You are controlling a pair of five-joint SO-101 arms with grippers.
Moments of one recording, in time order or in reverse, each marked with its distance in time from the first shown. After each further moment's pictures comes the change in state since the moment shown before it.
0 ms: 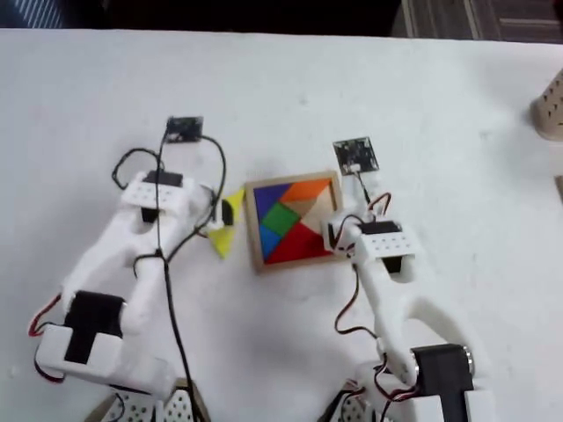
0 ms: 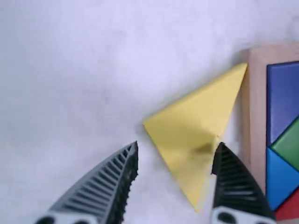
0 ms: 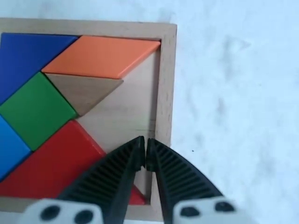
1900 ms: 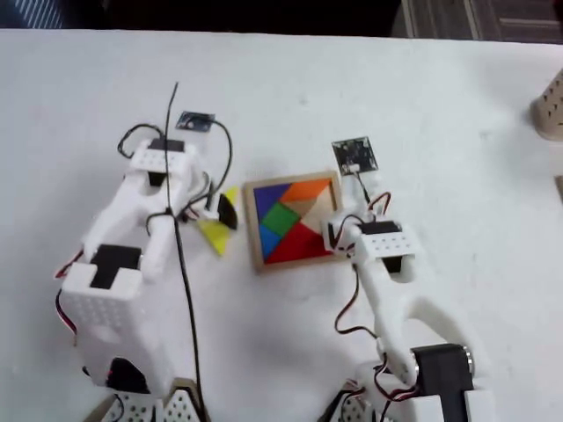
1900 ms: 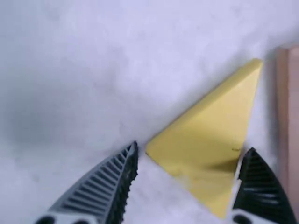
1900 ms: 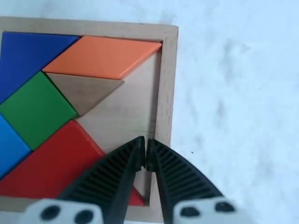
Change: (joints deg) left arm -2.4 21.7 -23.8 15.6 -10.9; right arm 0.0 0.0 0.0 -0.4 0.8
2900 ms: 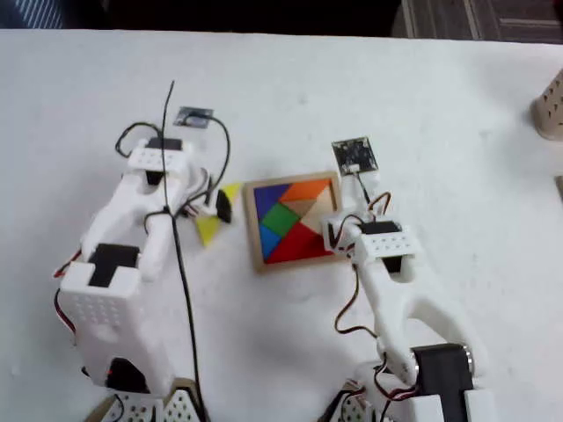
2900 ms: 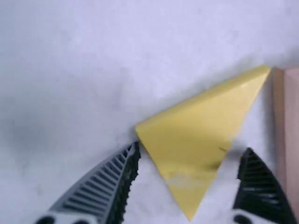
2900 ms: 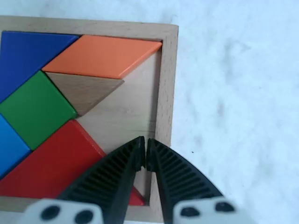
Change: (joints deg) left arm -1.0 0.2 -0.9 -2.5 -0.1; right arm 0.0 0.2 0.0 0.0 0.1
